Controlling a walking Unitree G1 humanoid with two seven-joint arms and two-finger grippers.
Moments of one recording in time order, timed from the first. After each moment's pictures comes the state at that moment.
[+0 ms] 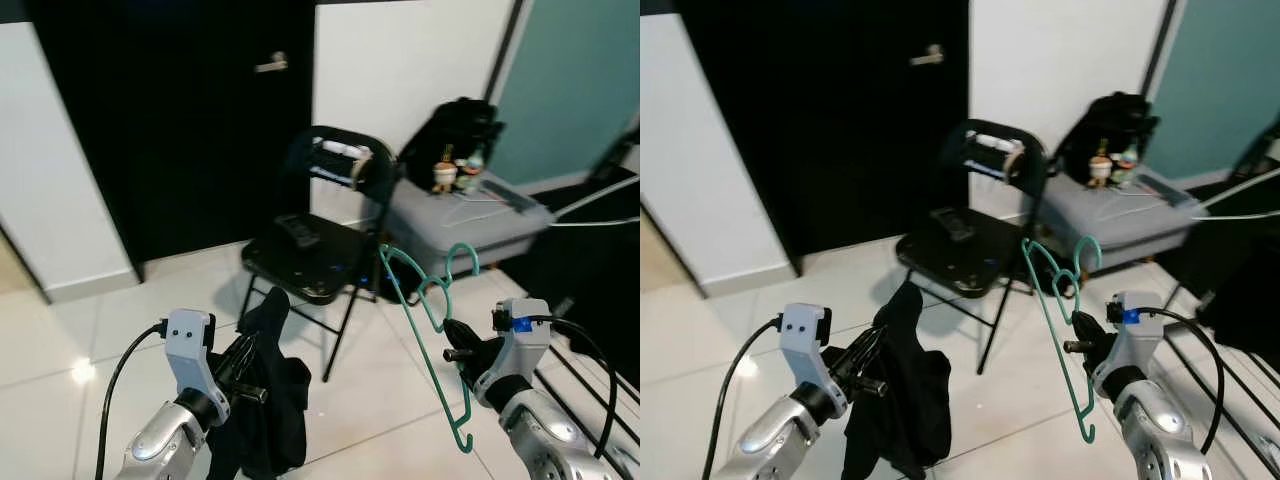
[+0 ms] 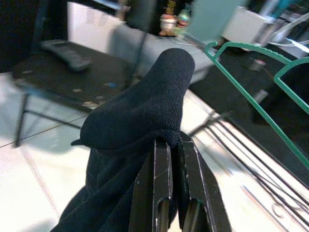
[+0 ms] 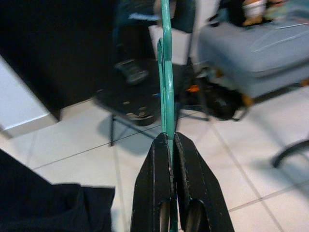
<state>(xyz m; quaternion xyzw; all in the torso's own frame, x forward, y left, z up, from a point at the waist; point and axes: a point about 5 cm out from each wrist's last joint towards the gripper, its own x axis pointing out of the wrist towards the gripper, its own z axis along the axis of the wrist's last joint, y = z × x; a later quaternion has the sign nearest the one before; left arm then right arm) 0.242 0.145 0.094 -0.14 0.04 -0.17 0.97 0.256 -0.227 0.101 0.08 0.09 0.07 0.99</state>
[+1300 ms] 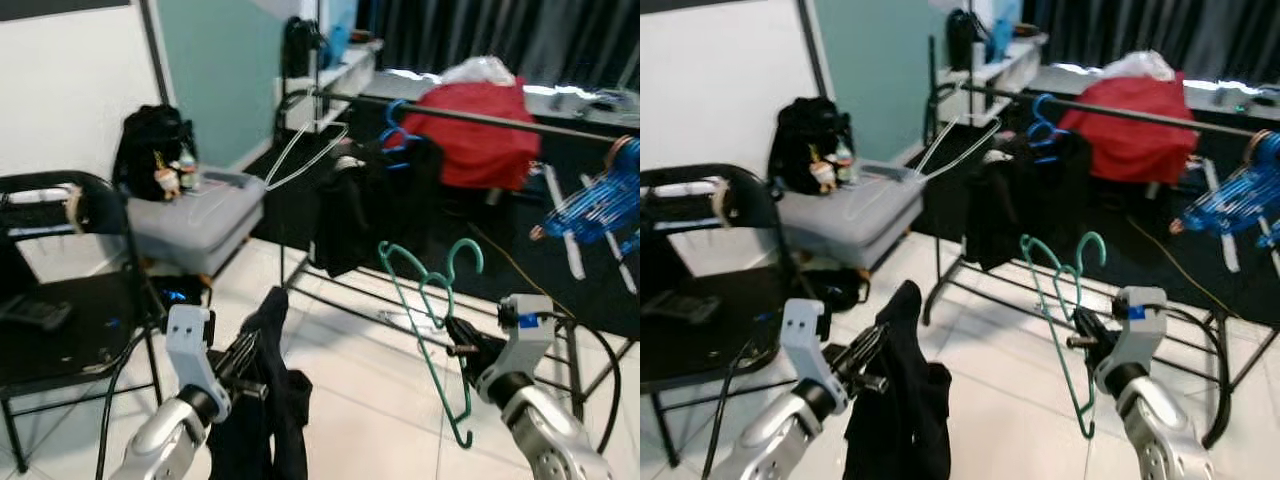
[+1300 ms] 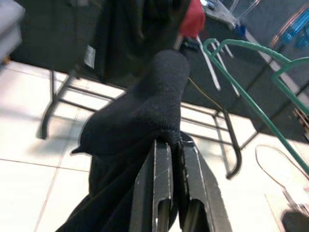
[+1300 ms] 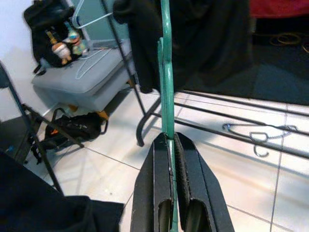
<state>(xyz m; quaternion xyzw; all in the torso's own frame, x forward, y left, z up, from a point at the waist) 0.245 0.147 0.094 -0.16 0.05 -0.18 0.97 0.259 -0.226 0.103 0.10 0.08 0.07 0.99</state>
